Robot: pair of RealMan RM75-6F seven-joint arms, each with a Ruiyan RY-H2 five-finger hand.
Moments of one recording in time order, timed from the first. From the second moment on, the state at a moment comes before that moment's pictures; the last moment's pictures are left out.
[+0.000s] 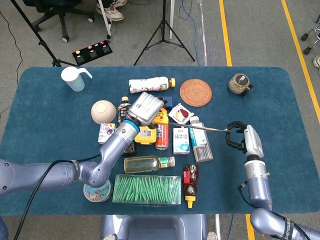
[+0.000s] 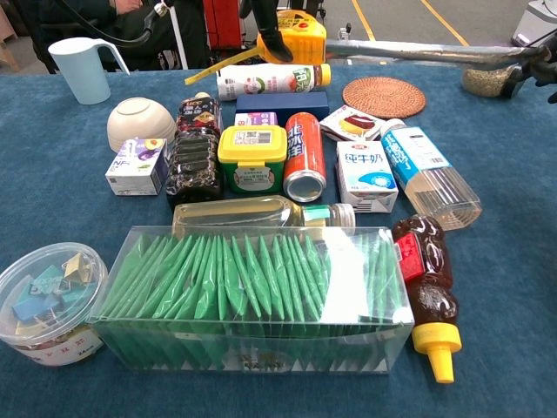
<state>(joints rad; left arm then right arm) -1.47 -1.36 -0.15 -1.62 0.42 0.91 0.63 0.44 -1.32 0.51 -1.96 -0.60 1.21 -0.17</state>
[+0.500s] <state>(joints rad) -1.42 -1.35 -0.15 -1.60 0.45 0.91 0.63 0.46 -1.30 0.48 -1.92 -0.57 1.19 -0.13</state>
